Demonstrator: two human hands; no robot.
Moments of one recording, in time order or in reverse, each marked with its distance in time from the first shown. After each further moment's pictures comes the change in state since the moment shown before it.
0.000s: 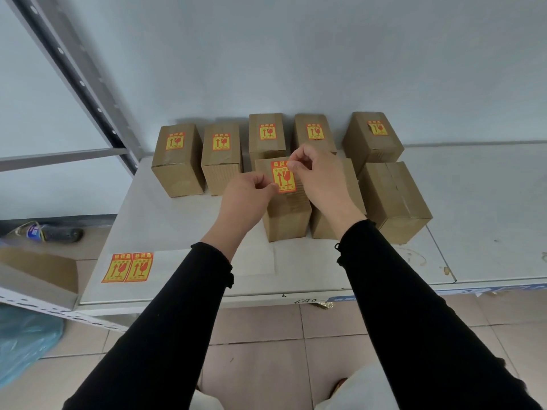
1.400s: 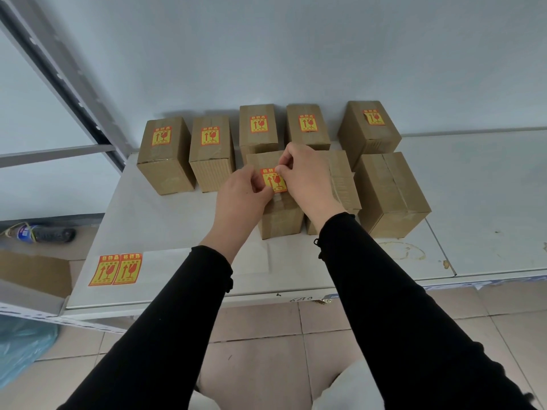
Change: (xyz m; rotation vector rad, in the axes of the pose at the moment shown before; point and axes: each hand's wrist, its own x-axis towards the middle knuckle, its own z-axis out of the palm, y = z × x) left_hand 0.003 -0.011 0.017 0.206 0.116 0.098; right_hand 0.009 0.011 0.023 -0.272 0.025 -0.012
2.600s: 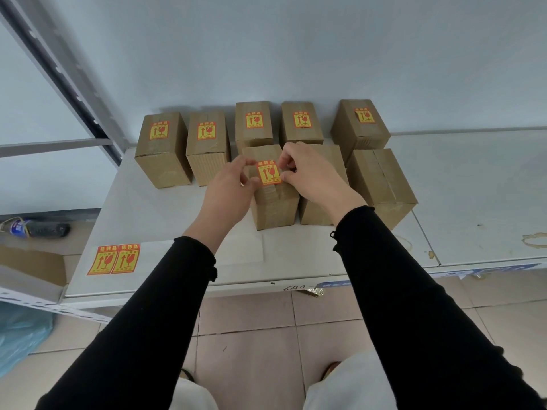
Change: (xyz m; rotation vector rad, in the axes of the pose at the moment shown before) left_hand -0.004 -0.004 -0.017 0.046 -0.038 0.077; right_hand -0.014 0.004 -0.038 -0.086 -0.258 -0.126
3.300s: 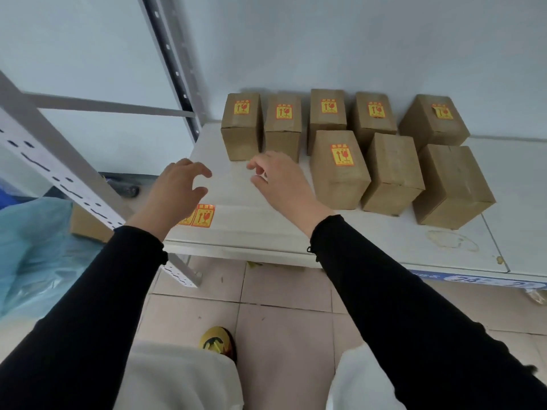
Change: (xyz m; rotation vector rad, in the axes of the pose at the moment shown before) left_hand -0.069 -0.161 -0.143 0.419 0.049 -0.029; right_hand -0.024 -0.139 0.103 0.065 0.026 -0.317
